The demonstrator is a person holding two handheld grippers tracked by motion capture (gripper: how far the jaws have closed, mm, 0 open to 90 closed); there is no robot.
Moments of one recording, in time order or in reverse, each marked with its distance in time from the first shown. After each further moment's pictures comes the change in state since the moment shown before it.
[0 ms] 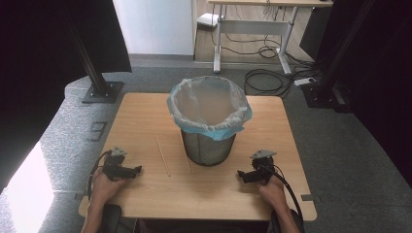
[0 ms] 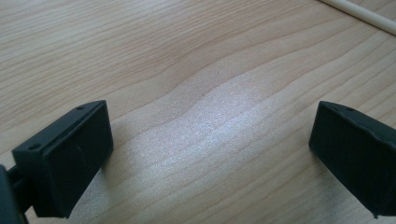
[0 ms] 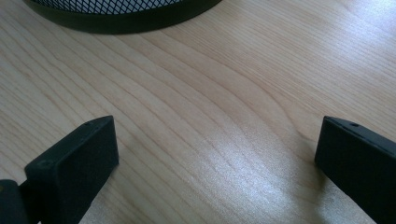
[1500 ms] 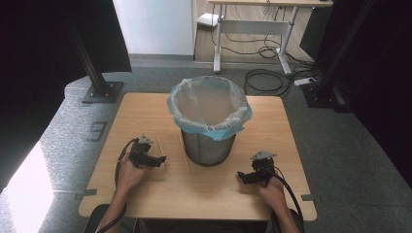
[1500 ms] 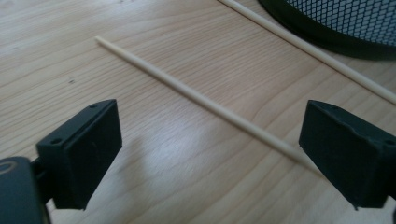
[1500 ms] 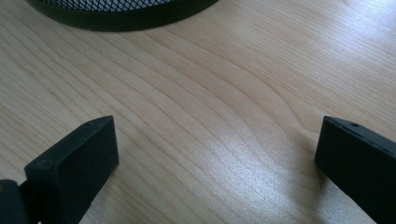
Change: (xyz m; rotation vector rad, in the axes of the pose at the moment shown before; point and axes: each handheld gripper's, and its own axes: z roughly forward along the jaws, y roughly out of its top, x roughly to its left) left arm -0.058 0.071 0.040 -0.004 -0.092 0.043; right arm 0.004 -0.002 -0.003 0.001 -0.014 0.013
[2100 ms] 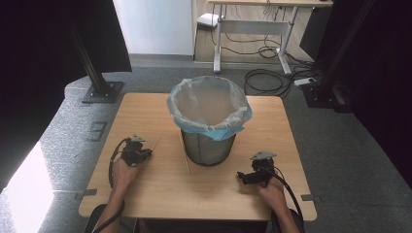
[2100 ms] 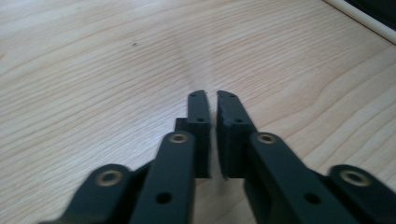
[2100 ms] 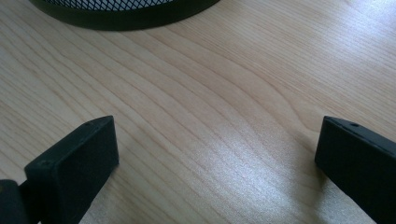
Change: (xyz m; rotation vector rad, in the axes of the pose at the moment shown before) left arm 0.034 -0.014 -0.012 0.039 0.048 -0.073; right arm 0.001 0.000 0.000 0.000 0.004 -0.004
